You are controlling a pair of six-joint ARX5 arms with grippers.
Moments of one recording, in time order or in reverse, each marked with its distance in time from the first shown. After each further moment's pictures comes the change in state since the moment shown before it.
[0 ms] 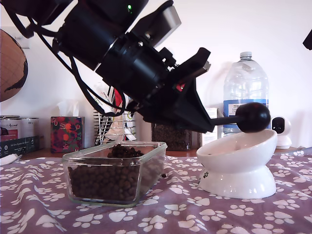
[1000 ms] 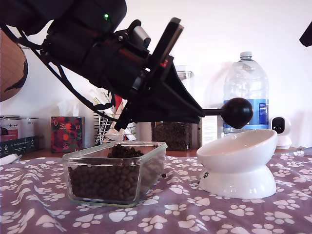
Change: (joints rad) left arm 0.143 0.000 0.000 0.025 0.310 -0.426; right arm 0.000 0.000 0.000 0.012 -0.027 0.000
